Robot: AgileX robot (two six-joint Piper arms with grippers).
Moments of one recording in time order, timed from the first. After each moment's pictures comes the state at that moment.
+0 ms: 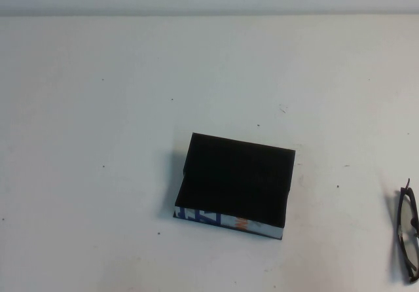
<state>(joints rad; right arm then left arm) 0.02 0.08 -0.56 0.16 0.70 -0.19 -0.05 -0.01 0.02 -0.07 0.36 0.08</state>
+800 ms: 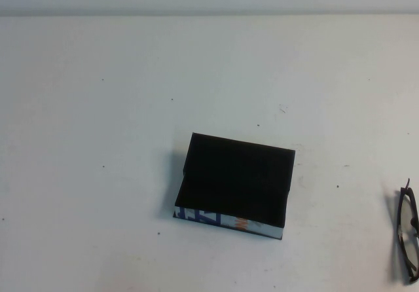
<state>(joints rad) 0.02 -0.01 0.03 -0.05 0.22 0.07 -0.05 -0.01 0.02 -0.07 0.36 0.08</state>
